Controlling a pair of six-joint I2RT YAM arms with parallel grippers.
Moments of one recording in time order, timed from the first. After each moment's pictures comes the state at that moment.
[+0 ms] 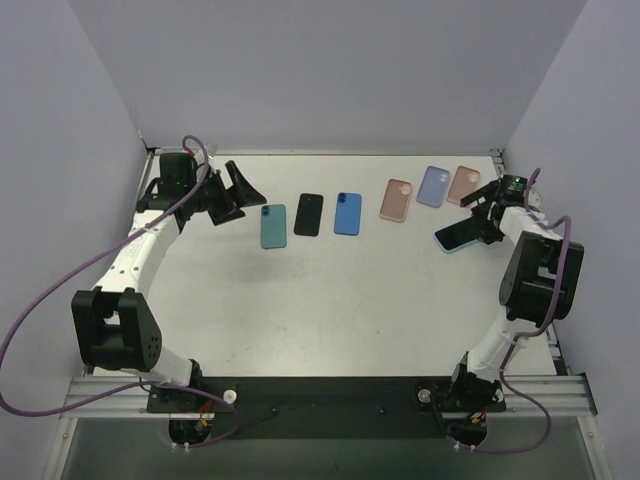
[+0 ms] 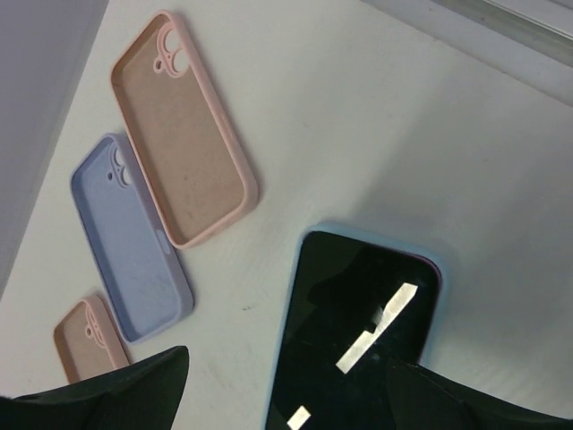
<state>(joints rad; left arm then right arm) -0.07 1.51 1.28 -0.46 0.58 -0.58 -0.28 1.86 1.20 -0.21 -0.02 0.80</state>
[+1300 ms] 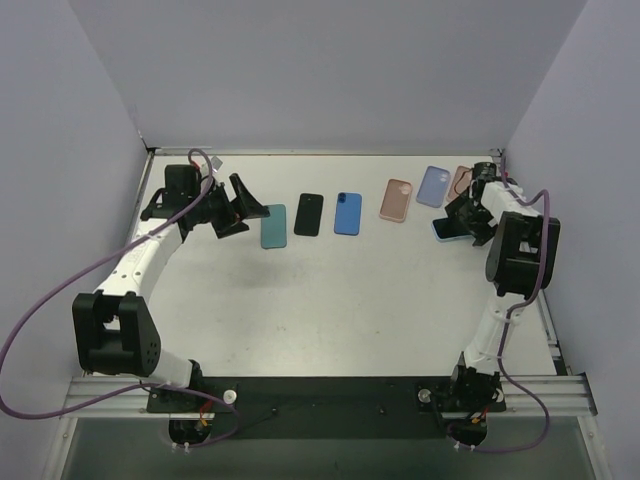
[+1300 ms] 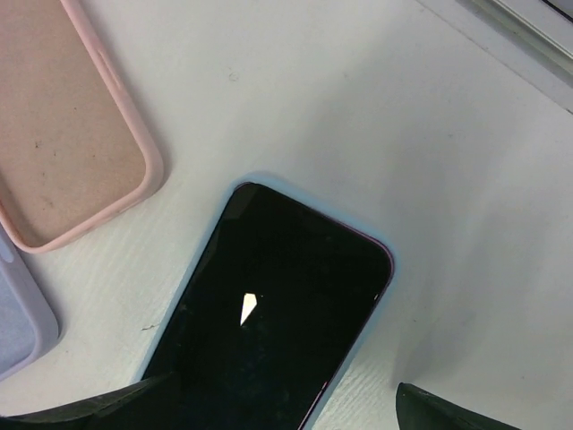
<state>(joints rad) -0.08 1.48 1.18 -0.45 0.61 -0.60 -0.16 2.09 1.53 -0.68 0.24 0.74</state>
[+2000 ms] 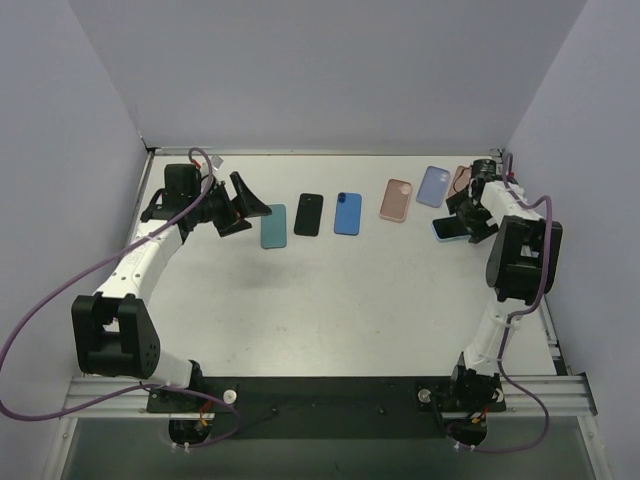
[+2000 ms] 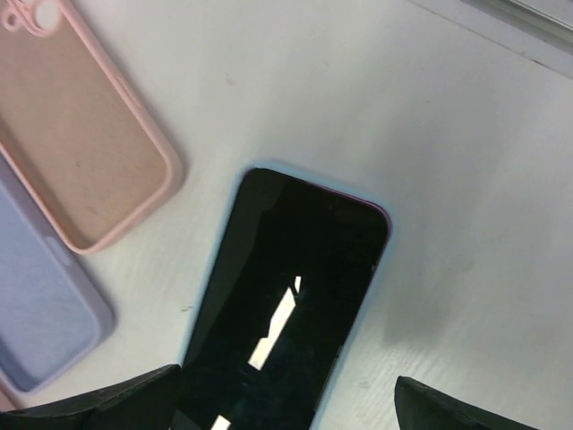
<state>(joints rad) -0.09 1.46 1.17 -0.41 0.64 -0.62 -0.15 2.01 1.48 -0.68 0.24 0.89</state>
